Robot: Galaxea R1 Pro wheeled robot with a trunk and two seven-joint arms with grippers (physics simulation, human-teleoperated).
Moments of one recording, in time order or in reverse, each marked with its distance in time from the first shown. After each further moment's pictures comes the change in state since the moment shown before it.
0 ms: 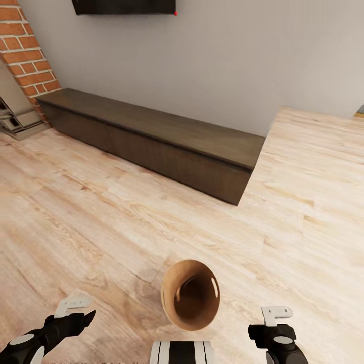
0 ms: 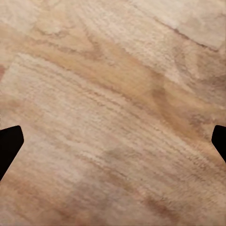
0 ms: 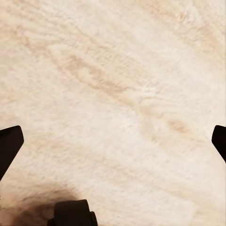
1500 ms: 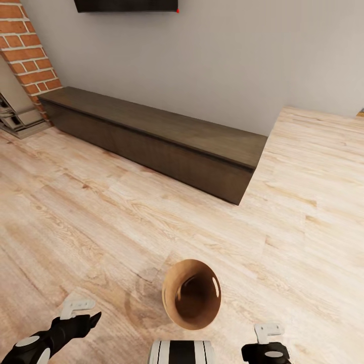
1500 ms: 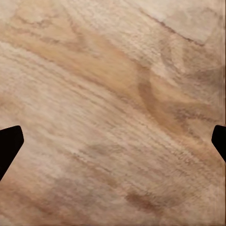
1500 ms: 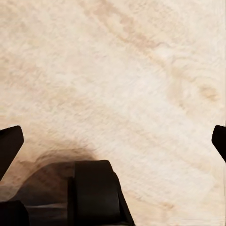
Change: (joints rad) left arm 0.001 -0.031 -0.009 0.010 0.005 -0.009 -0.014; right arm 0.031 0.032 0.035 0.086 -0.005 0.010 0.001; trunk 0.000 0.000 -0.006
